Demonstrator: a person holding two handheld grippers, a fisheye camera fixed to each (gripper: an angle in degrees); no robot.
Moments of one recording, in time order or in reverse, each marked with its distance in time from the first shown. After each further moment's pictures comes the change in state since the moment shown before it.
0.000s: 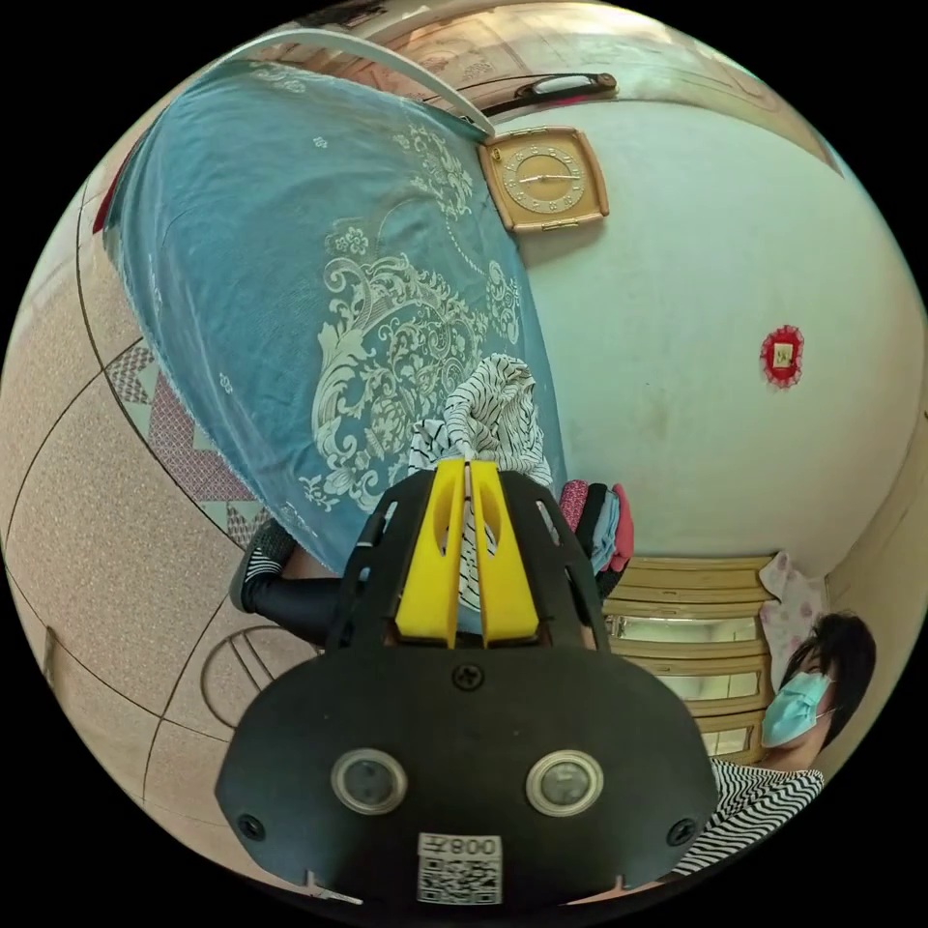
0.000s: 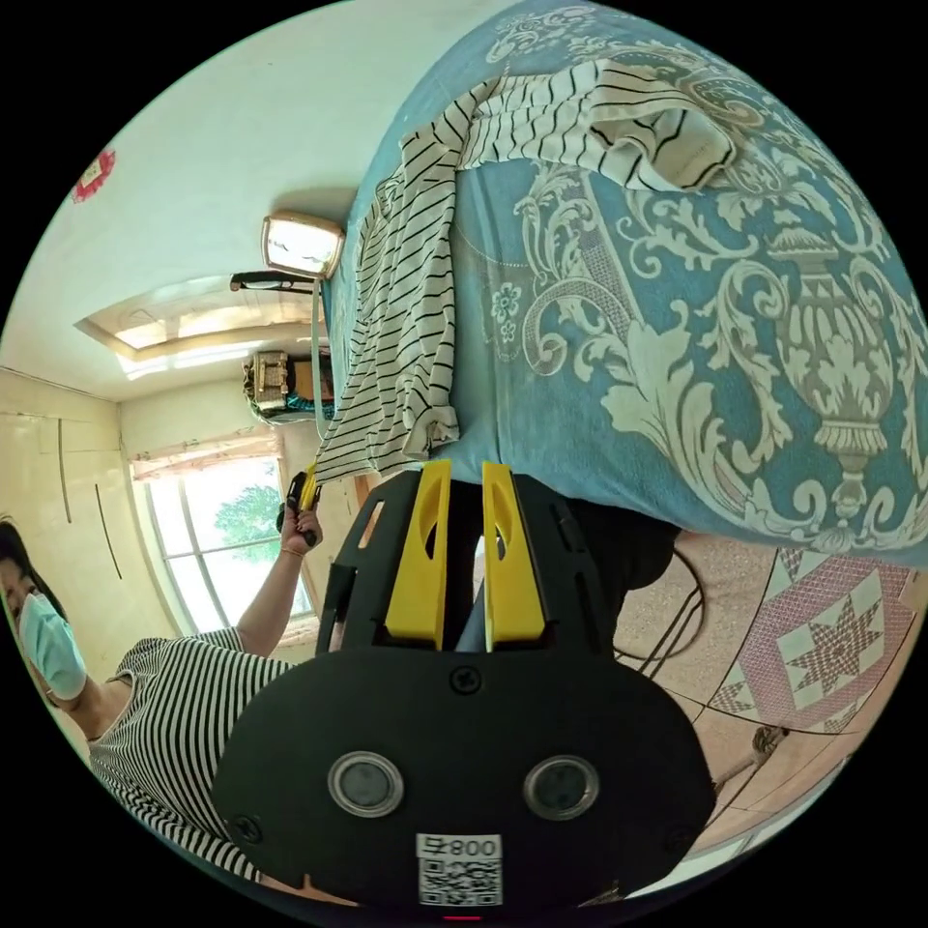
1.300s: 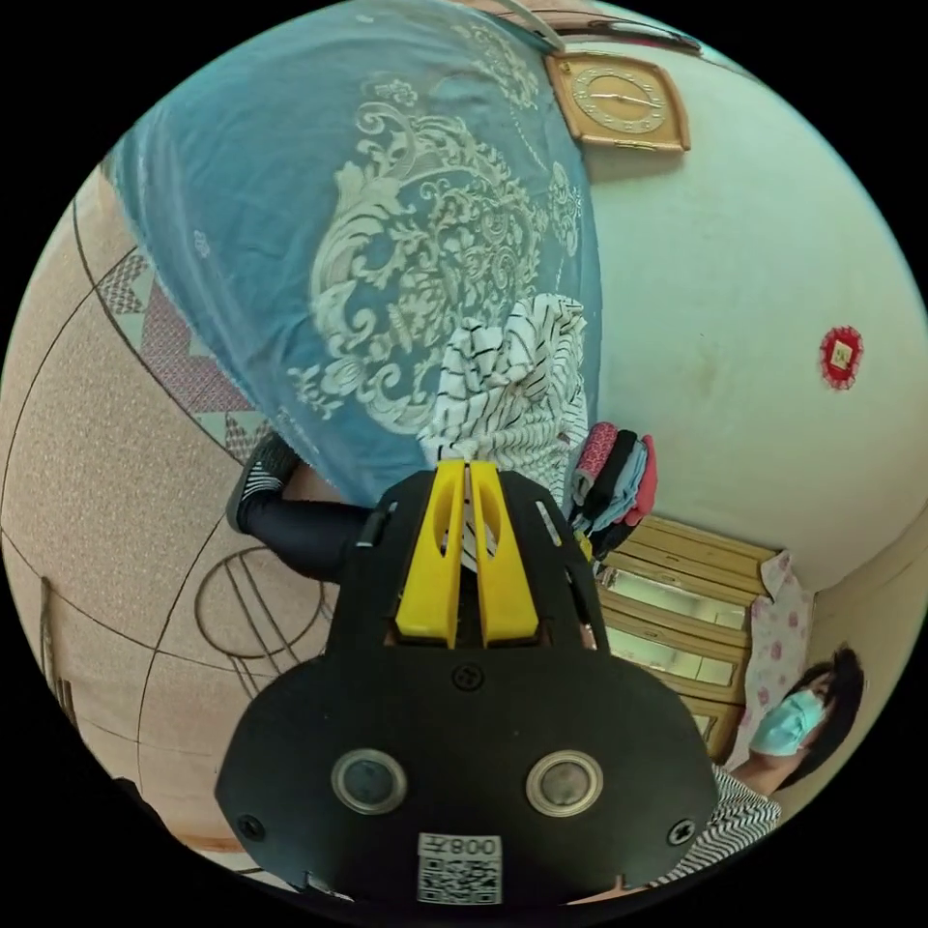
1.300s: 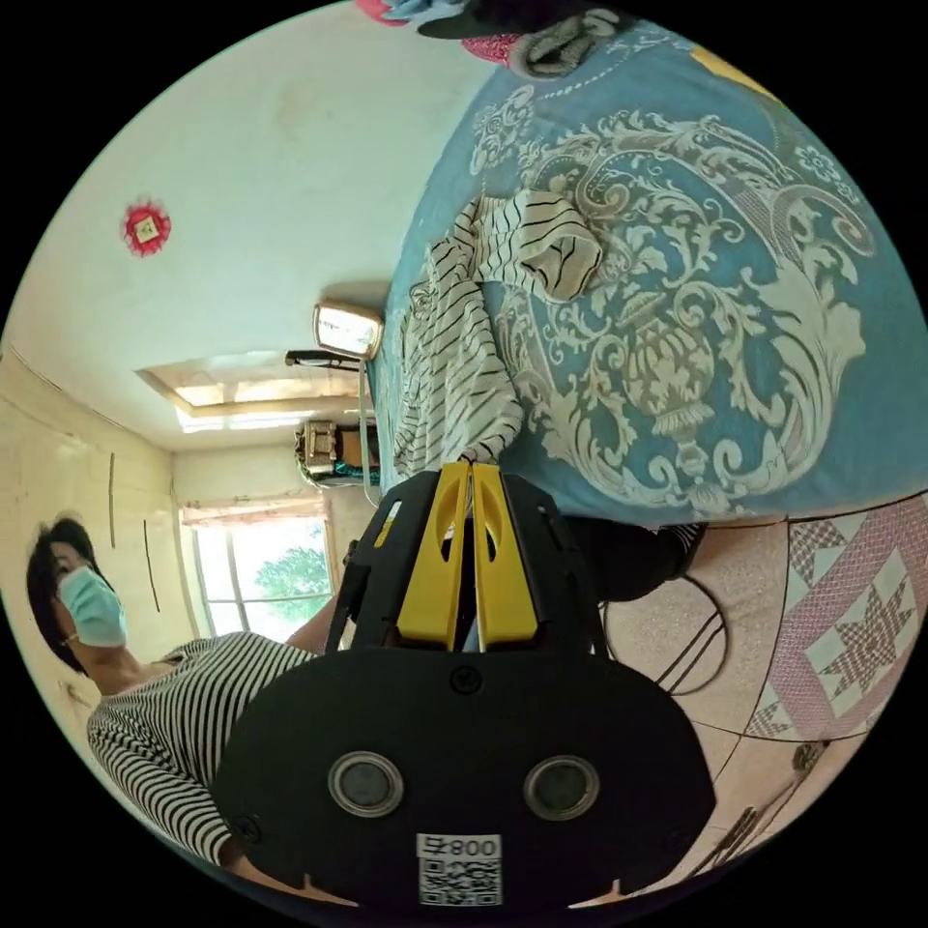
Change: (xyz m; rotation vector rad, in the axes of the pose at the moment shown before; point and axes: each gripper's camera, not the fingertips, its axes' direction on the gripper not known) left arm 0.003 -0.111 0.145 -0.224 0.007 -0.111; right arm 0.012 0.047 -0.138 0.257 -0.156 0.054
